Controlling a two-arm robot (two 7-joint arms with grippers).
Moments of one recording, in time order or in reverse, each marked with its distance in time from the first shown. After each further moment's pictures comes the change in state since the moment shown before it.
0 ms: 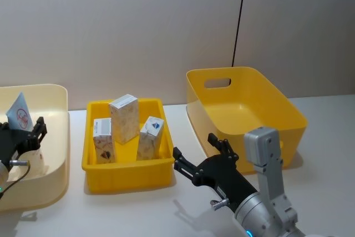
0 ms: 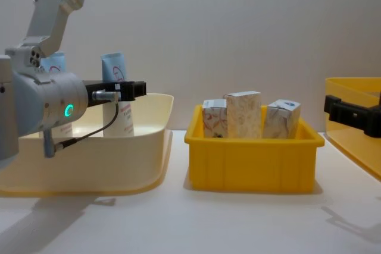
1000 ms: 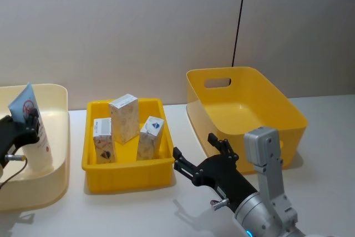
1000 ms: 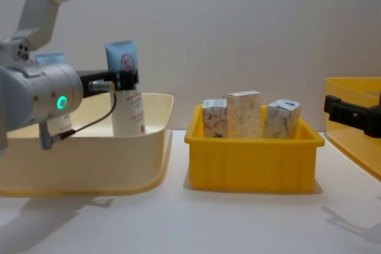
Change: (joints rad) left arm -0.003 0.011 -0.023 0.005 -0.033 -0.053 -0.093; right arm 0.000 0.000 0.000 0.000 0.000 0.000 0.000
